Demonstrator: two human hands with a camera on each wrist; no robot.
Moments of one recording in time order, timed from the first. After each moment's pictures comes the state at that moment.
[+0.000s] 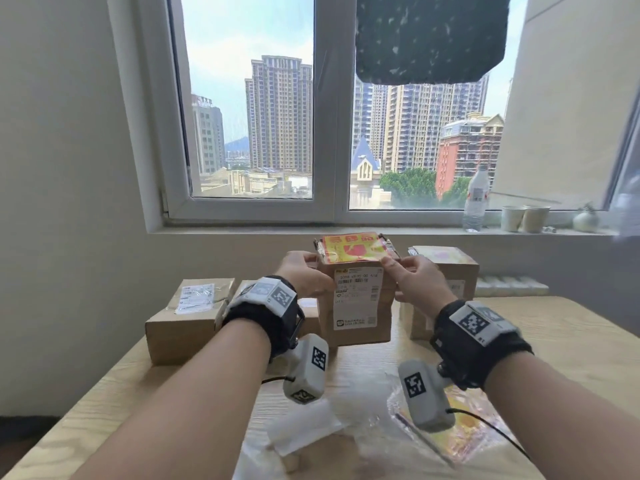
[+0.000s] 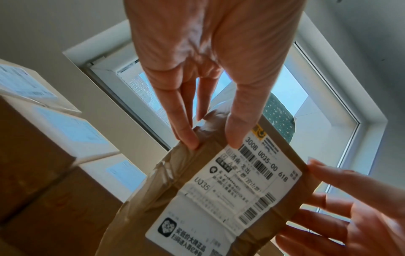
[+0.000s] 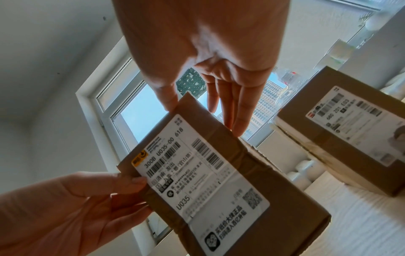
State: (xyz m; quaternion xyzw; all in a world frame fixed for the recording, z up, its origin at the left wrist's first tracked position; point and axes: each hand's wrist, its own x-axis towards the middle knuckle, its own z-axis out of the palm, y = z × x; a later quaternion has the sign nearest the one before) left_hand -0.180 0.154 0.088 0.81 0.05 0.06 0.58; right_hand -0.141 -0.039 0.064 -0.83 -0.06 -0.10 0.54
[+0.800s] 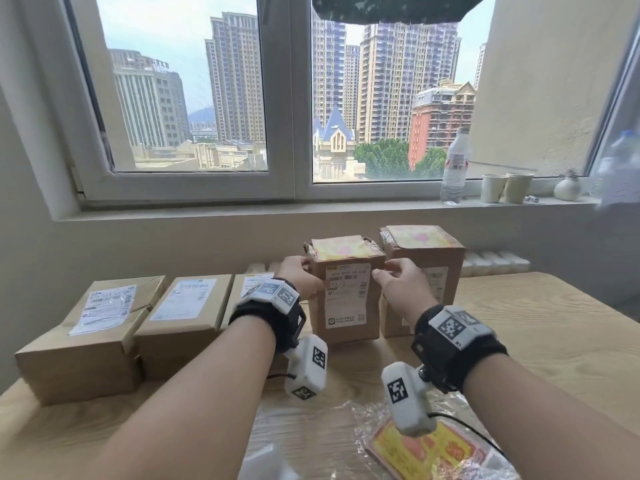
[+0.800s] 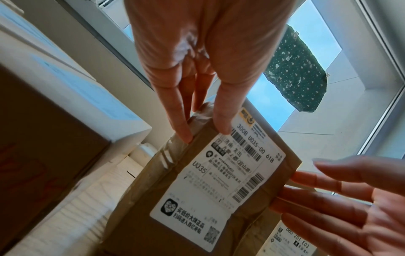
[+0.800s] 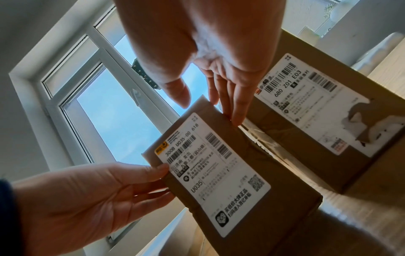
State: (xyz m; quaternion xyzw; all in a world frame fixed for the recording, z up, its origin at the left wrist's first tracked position) left_hand -0.026 0.111 0.022 0.84 0.05 0.02 0.53; right_hand -0.042 -0.069 0.015 -0.85 0.01 -0.10 0.52
